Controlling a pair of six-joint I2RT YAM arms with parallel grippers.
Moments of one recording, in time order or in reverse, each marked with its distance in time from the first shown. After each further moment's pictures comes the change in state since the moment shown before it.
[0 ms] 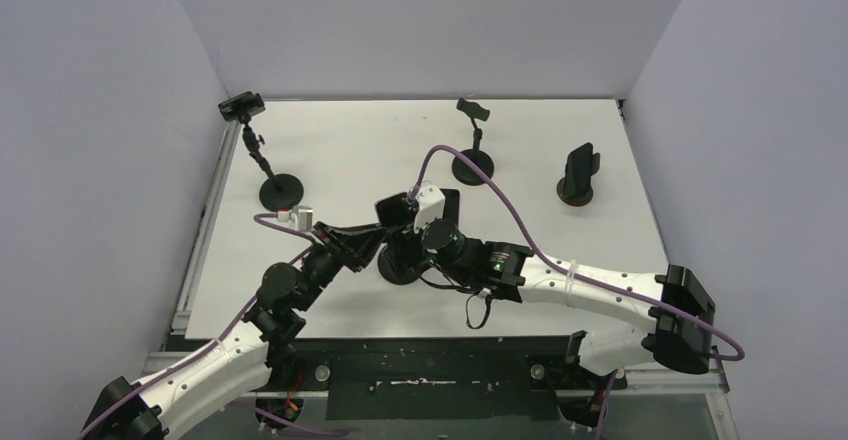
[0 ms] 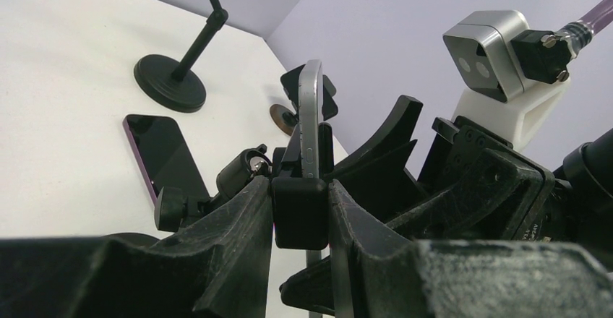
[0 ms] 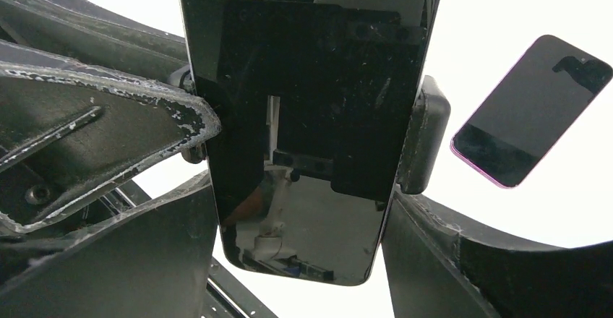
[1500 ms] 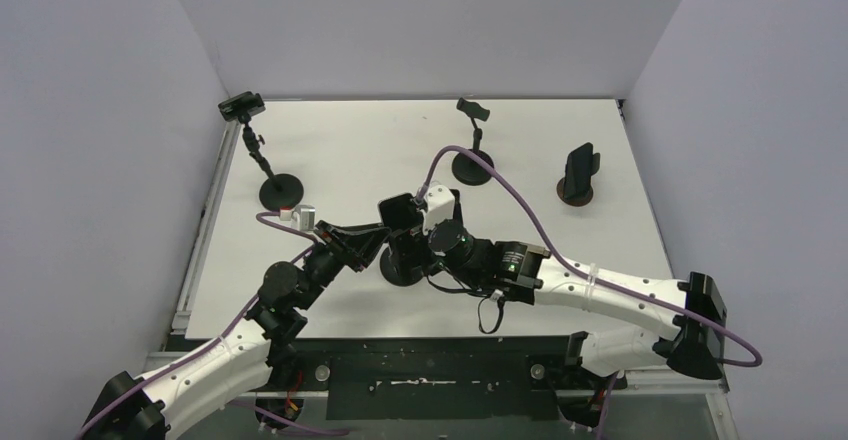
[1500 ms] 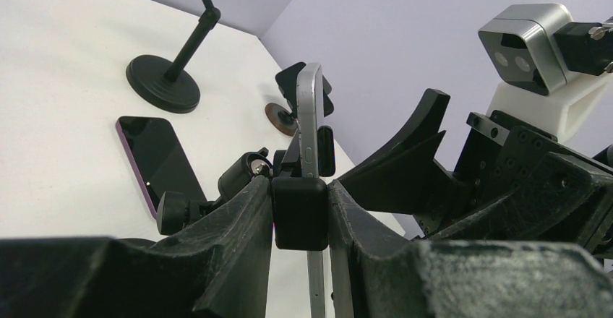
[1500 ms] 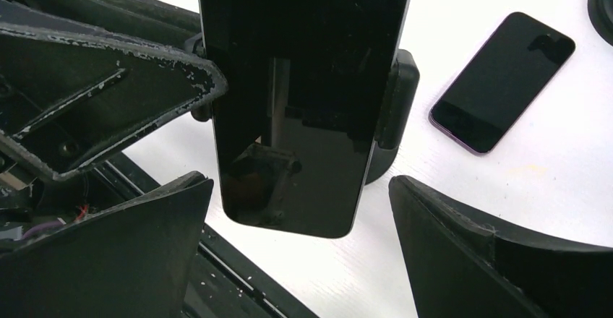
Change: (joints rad) left arm 0.001 0.030 0.000 0.039 0.019 0.003; right arm 0.035 -0.081 0.047 -0.182 0.035 0.025
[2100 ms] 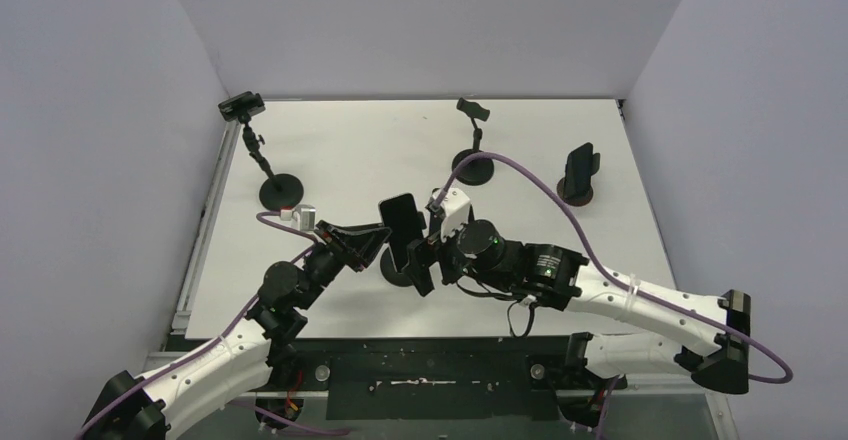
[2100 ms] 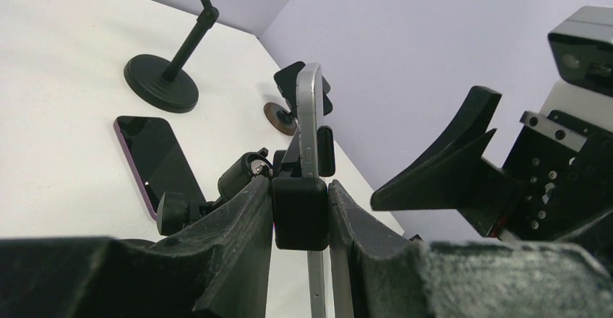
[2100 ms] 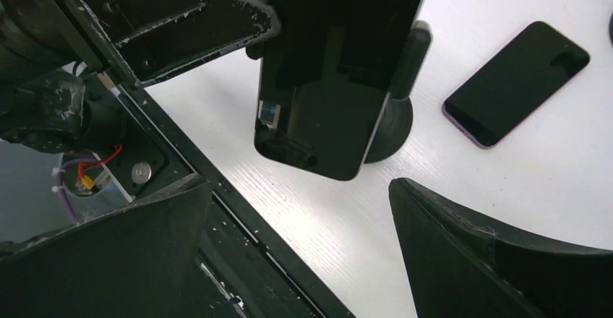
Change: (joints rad) left arm 0.002 0.002 0.000 0.003 0.008 -0.002; right arm -0.022 -0.171 -0.004 -0.111 -0.145 -0.080
